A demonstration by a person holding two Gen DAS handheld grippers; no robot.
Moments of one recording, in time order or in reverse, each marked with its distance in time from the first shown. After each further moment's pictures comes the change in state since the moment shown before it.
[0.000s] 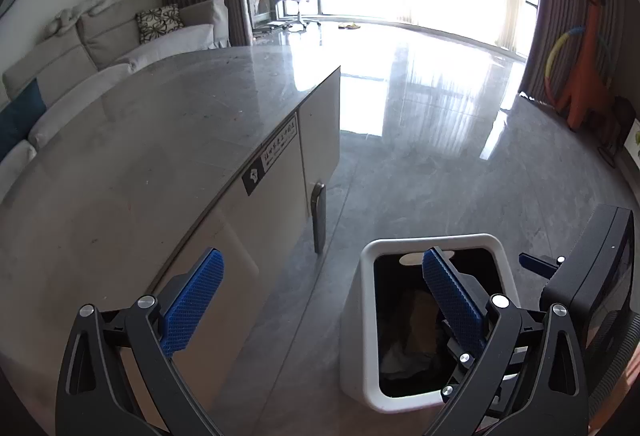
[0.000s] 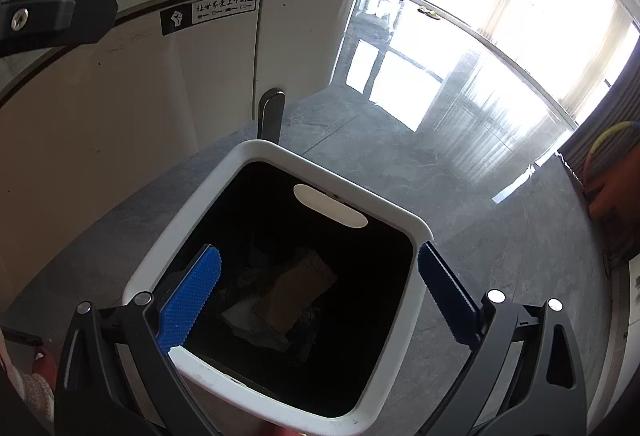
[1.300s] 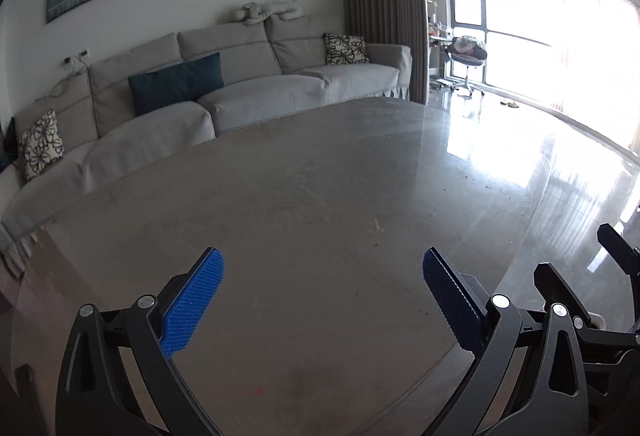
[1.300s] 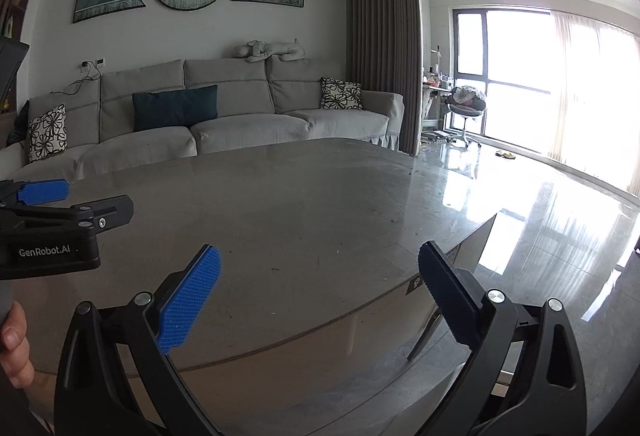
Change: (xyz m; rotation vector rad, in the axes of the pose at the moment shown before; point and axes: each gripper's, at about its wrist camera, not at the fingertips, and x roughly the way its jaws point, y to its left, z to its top) left arm -0.162 0.222 -0.041 -0.365 -0.176 0.498; right arm -0.154 0.160 0.112 -0.022 -0.602 0.347
